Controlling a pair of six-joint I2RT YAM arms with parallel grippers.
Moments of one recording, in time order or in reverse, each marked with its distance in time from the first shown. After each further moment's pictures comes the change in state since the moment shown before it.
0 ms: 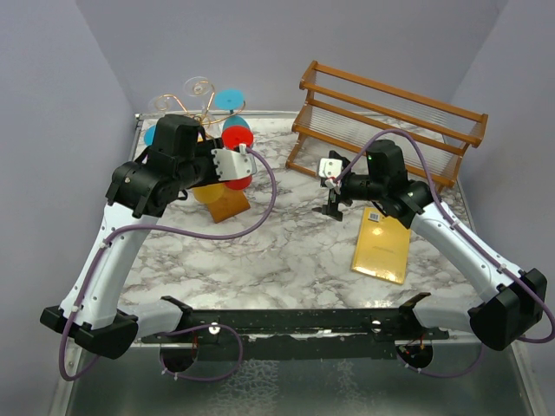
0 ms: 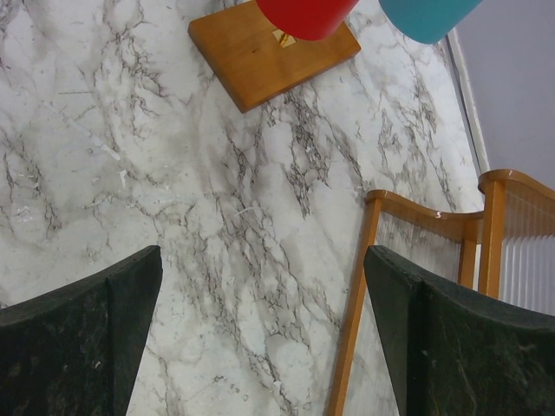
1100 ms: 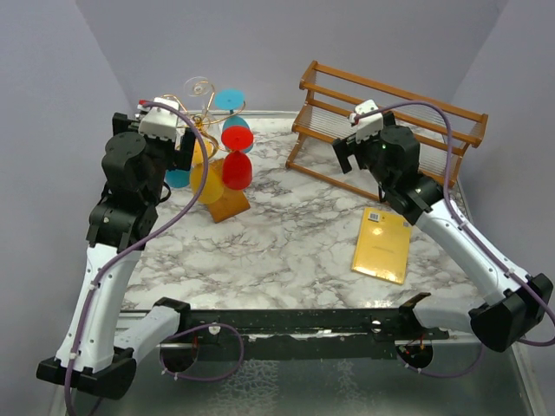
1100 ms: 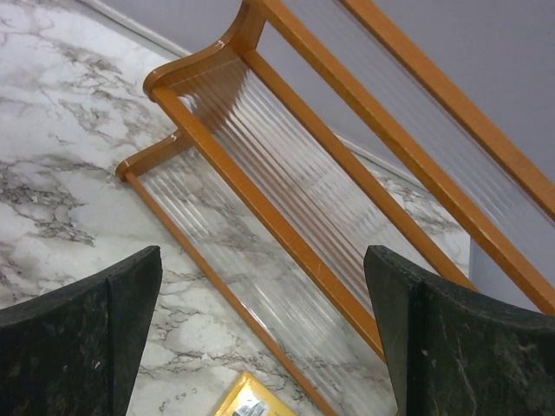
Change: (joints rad) left arm 0.187 -0.229 -0.270 0.581 -0.251 -0.740; right arm 0.001 0.006 0.092 0.200 0.870 0.474
